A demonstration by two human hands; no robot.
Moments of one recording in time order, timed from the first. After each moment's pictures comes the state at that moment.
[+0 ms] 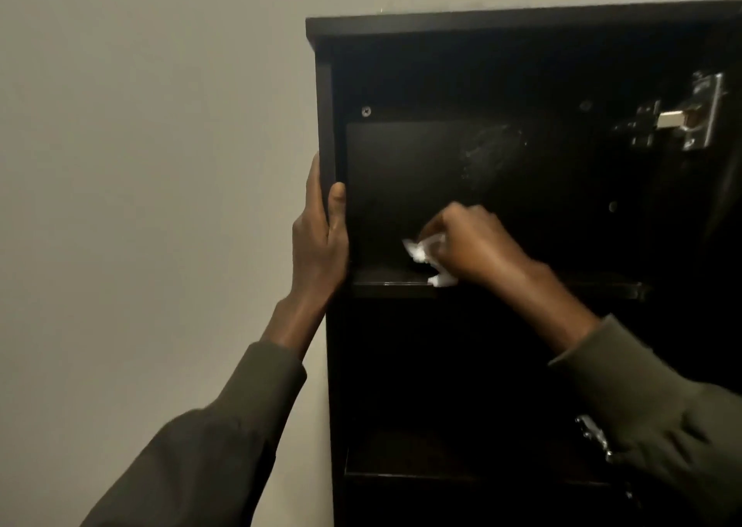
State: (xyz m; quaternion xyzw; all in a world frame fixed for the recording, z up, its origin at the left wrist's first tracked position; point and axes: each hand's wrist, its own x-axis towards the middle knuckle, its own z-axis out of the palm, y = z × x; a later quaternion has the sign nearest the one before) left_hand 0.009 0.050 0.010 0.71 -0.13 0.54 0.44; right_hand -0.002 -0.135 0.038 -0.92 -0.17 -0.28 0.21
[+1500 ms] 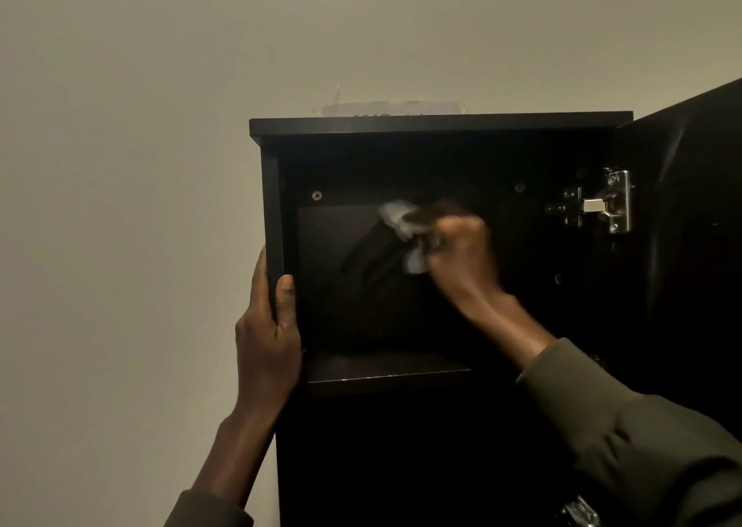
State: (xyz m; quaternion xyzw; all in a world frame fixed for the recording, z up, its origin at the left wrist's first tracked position) left_hand 0.017 0.051 0.003 0.69 -0.14 0.56 0.45; right_hand 0.058 -0.169 0.081 -0.72 -0.24 -0.61 0.23
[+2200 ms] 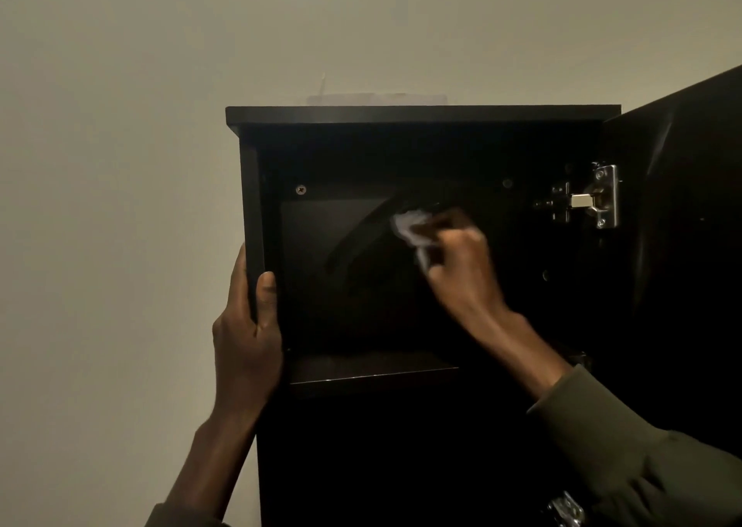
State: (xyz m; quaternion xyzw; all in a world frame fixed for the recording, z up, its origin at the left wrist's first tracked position) left_hand 0.020 0.053 0.002 0.68 -0.15 0.56 0.45; right_hand 0.062 -0.180 0.060 -0.76 -0.19 -0.56 0.25
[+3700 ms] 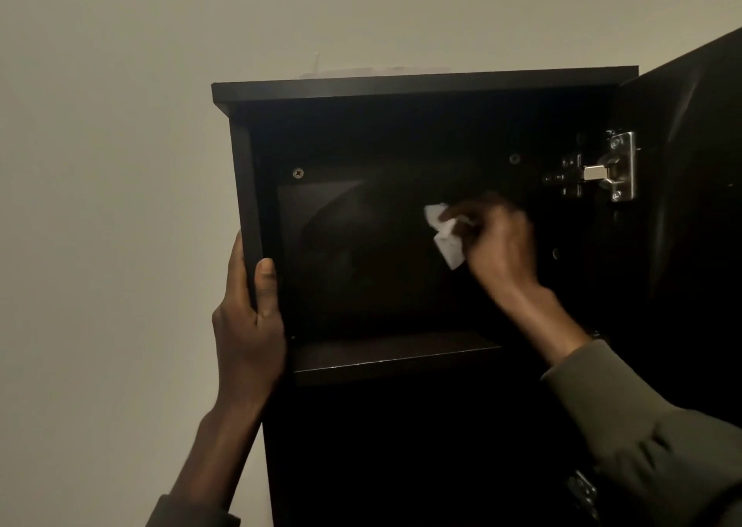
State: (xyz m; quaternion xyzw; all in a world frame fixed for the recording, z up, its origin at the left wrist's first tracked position) left_hand 0.017 0.051 0.002 0.68 -0.15 0.56 0.45; right_hand 0.066 -0.211 0.057 -0.75 -0.13 -0.56 0.32
